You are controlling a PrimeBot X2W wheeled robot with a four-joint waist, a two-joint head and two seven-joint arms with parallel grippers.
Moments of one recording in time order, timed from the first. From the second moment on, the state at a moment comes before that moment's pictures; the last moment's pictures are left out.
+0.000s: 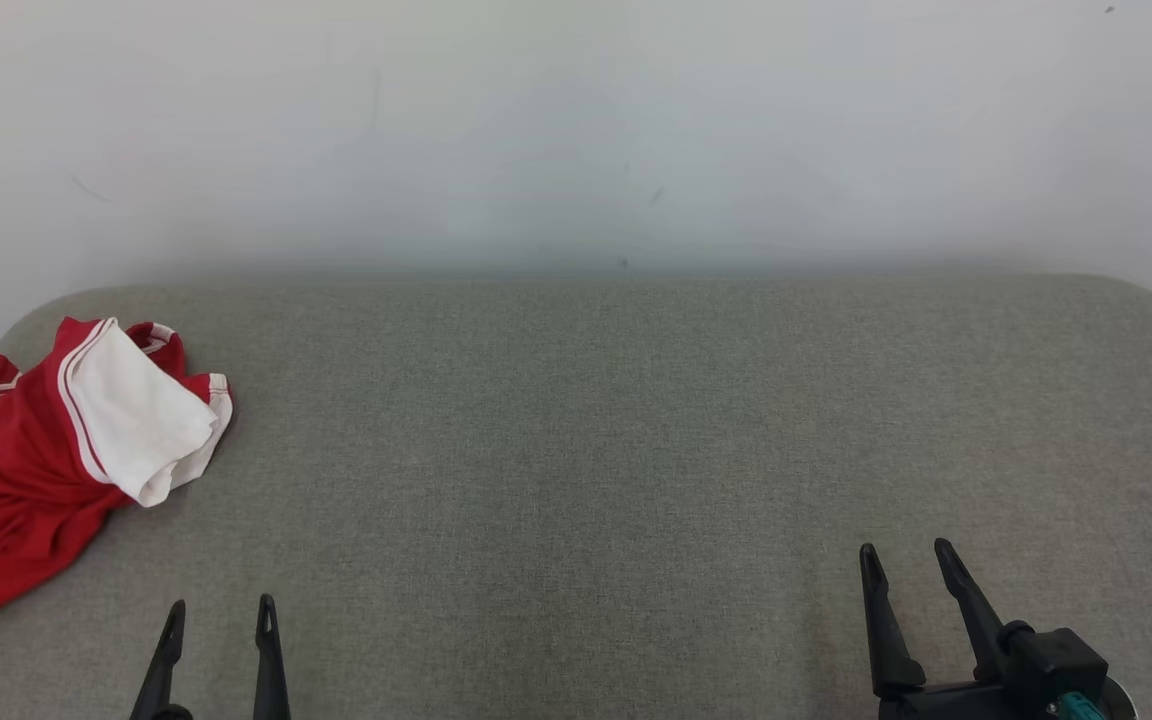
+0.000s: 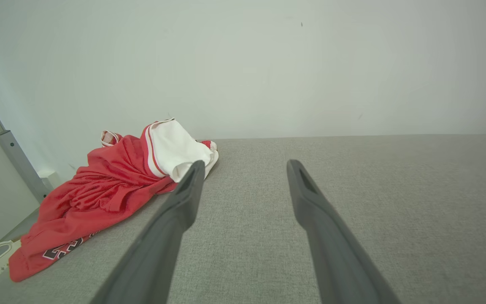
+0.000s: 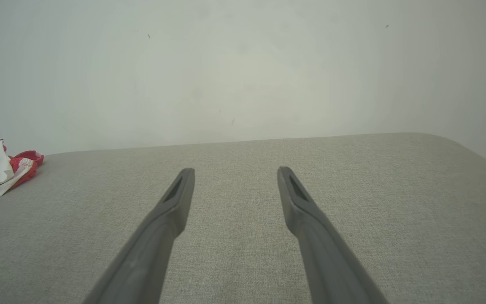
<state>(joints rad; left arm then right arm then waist) 0.07 0.07 0.04 0.13 -0.04 -0.03 -0.26 -0.02 -0.05 0.03 0.26 0.14 0.13 -0.26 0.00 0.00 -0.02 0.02</state>
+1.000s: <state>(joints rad) 0.08 0.07 0.09 0.18 -0.05 -0.09 -0.26 0.00 -0.05 0.01 0.29 0.17 0.13 -0.26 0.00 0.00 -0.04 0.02</state>
